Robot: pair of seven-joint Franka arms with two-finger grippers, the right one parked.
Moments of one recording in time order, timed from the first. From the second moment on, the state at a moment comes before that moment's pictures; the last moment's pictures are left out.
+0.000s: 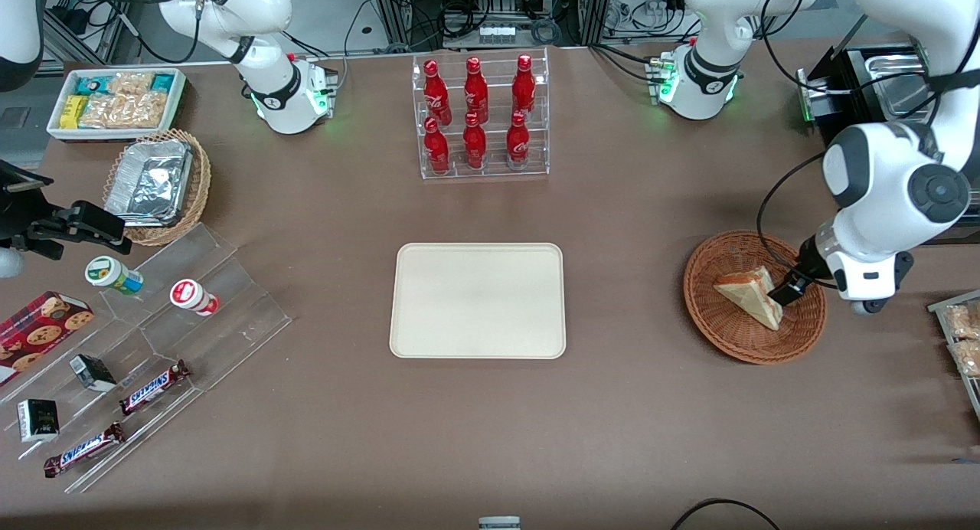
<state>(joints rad) -0.02 0.18 0.05 -2.10 0.01 2.24 -0.81</state>
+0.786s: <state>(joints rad) -0.03 0.29 0.05 -2.19 0.01 2.45 -0.84</state>
